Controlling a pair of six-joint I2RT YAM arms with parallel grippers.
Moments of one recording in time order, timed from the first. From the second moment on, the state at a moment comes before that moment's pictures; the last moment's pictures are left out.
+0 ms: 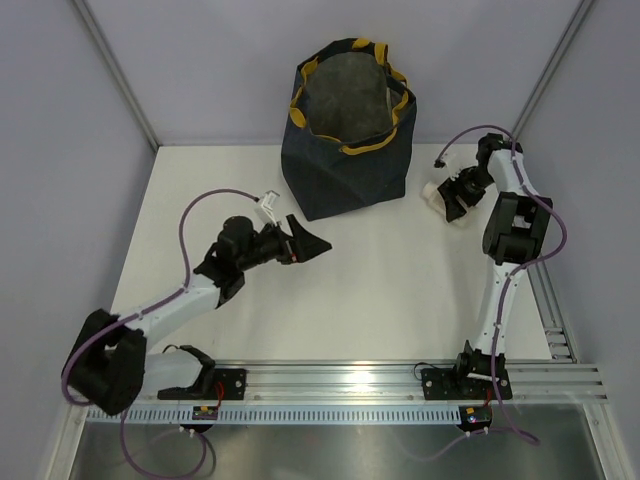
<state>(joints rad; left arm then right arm) -0.50 1.17 0.59 0.36 0.50 -0.79 -0.17 2.41 2.13 -1.12 -0.35 -0.98</state>
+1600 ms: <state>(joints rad) -0.81 1.18 0.67 0.25 0.26 -0.54 0.23 1.87 2.30 -0.66 -0.61 0.21</state>
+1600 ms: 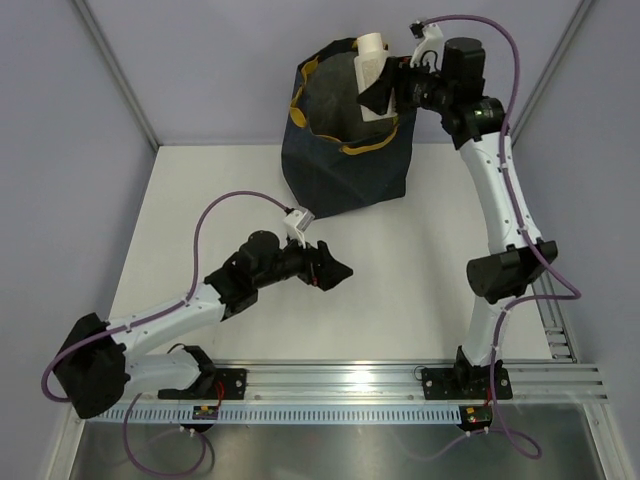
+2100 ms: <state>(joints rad) -0.81 0.99 0.55 0.12 0.09 -0.50 0.44 2.22 2.31 -0.52 -0.02 0.19</state>
